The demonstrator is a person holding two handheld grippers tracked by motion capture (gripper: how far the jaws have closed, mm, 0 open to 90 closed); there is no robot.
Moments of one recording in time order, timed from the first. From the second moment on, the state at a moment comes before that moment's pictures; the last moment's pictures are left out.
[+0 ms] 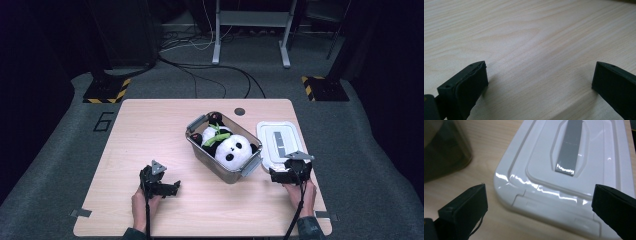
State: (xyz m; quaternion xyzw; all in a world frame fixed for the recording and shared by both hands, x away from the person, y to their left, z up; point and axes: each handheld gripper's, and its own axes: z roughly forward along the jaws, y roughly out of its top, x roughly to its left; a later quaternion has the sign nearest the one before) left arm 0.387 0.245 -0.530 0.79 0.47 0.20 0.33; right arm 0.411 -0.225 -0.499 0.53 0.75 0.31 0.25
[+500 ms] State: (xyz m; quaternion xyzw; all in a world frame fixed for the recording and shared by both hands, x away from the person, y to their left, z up) left arm 0.387 0.244 -0.530 0.79 0.47 0.20 0.33; right arm 0.486 -0.236 -0.491 0.55 0.73 0.32 0.24
